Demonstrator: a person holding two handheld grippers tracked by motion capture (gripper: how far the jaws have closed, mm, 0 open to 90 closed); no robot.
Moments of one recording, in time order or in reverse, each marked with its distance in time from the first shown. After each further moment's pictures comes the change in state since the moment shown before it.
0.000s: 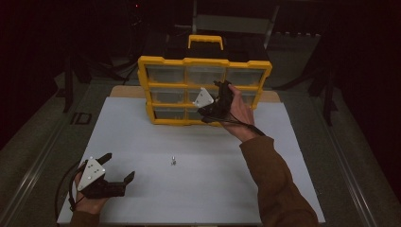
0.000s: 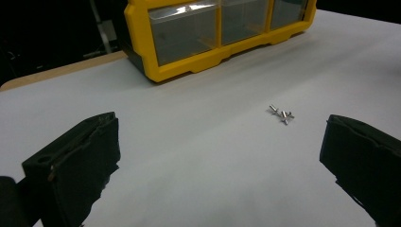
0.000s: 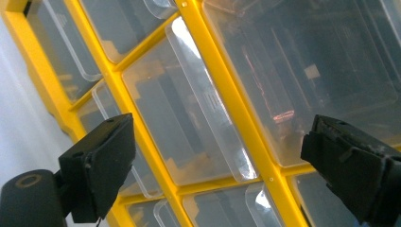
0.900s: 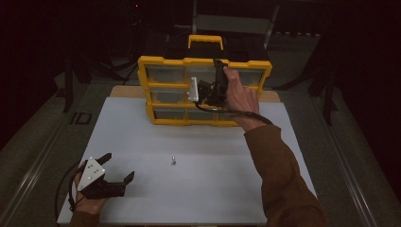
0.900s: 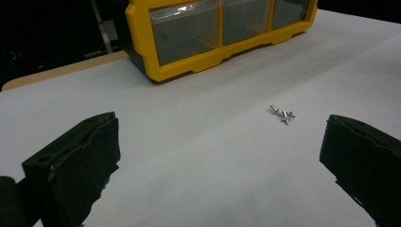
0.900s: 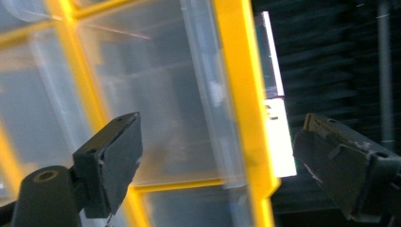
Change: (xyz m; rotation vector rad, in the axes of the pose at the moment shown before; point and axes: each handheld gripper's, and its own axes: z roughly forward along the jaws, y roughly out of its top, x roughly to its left) left arm 0.000 0.000 -0.001 0.000 0.004 0.000; right arm -0.026 0.039 -0.015 0.042 -0.328 -0.305
